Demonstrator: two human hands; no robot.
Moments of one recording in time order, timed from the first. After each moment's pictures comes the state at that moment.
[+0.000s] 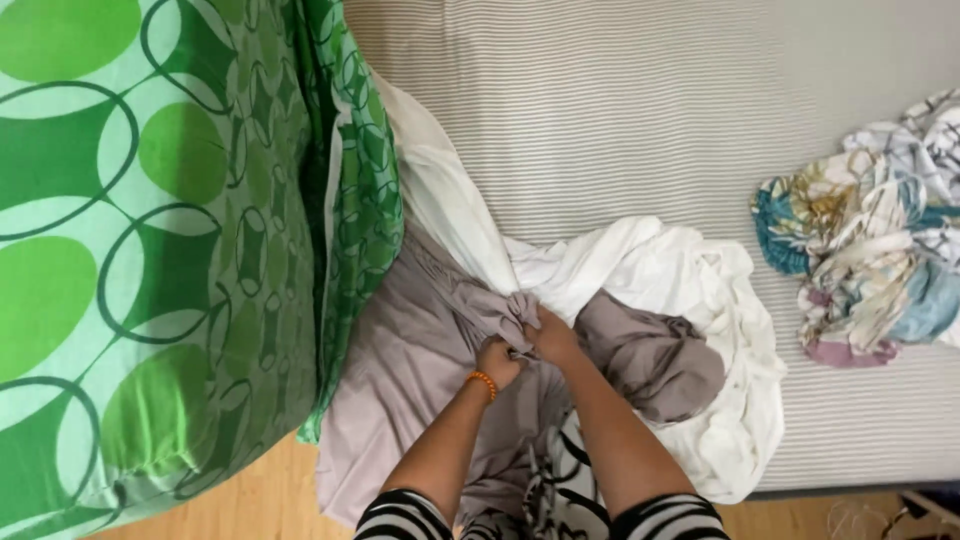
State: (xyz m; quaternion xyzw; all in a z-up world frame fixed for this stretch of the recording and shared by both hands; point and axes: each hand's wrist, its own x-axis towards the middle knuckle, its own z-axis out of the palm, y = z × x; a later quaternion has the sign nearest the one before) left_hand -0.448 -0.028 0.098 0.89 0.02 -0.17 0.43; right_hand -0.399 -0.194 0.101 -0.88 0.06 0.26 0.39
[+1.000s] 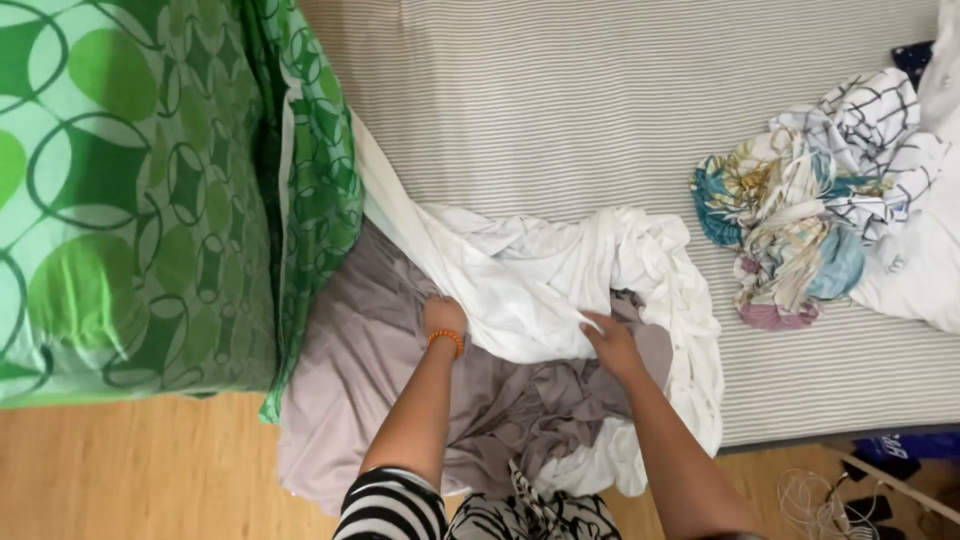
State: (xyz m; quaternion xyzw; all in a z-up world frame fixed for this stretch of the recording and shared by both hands) left_hand -0.419 -0.041 0.114 0.85 0.36 -0.10 0.38; right_hand -0.482 -0.375 0.149 -0.82 0.10 0.15 0.54
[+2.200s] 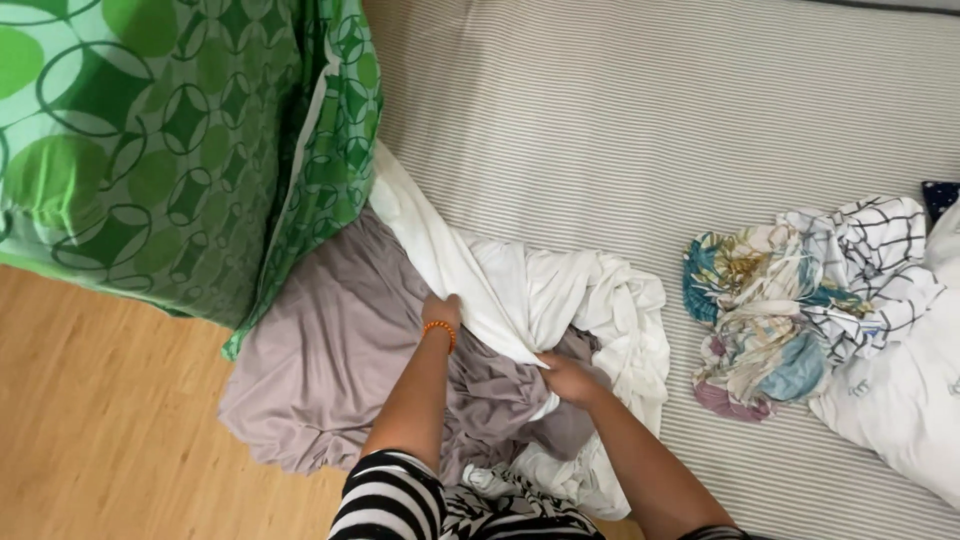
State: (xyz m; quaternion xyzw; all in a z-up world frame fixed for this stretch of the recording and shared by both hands) left_hand -0.412 -0.110 0.106 0.76 0.47 -0.08 0.44; right_hand -0.446 -0.412 0.157 -0.69 -0.09 0.46 0.55
